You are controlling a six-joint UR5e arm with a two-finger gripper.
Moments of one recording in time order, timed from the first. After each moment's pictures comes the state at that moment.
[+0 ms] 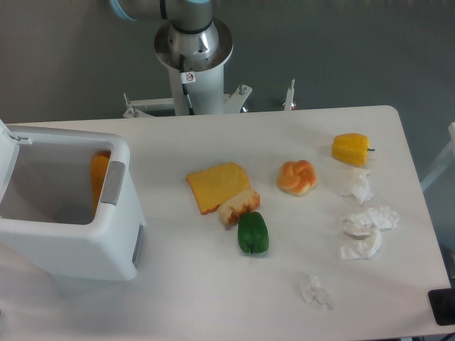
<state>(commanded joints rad) 2.03 -1.48 -1.49 -1.06 0.70 0.09</state>
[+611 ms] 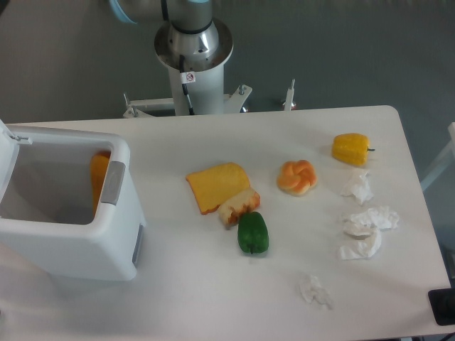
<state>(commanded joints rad) 2.19 -1.43 -1.50 -1.06 0.69 0.07</state>
